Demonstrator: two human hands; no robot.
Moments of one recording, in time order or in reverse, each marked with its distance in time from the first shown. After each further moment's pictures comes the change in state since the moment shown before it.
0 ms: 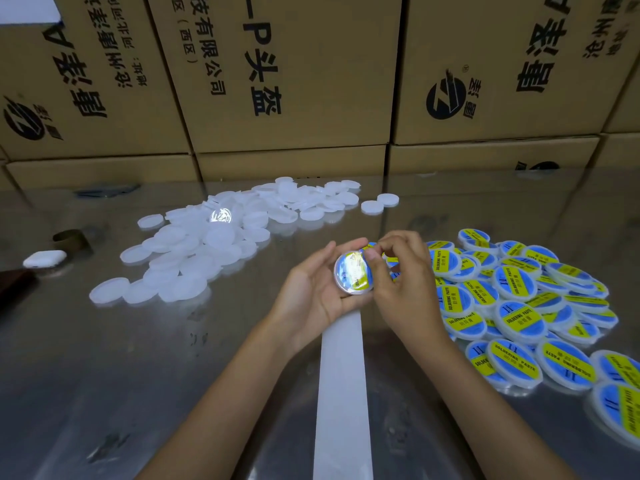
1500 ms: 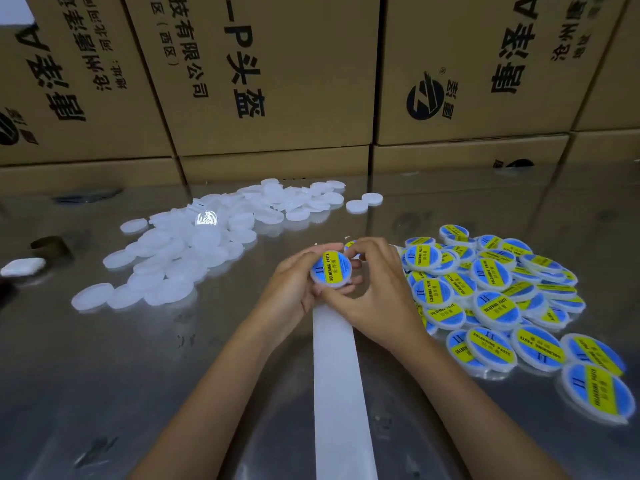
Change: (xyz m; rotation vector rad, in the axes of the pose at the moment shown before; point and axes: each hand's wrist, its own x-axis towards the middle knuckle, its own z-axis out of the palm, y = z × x) left_hand 0.004 -0.001 -0.005 0.323 0.157 0.154; right_hand -0.014 -0.005 -0.002 -0.081 -0.133 -0.100
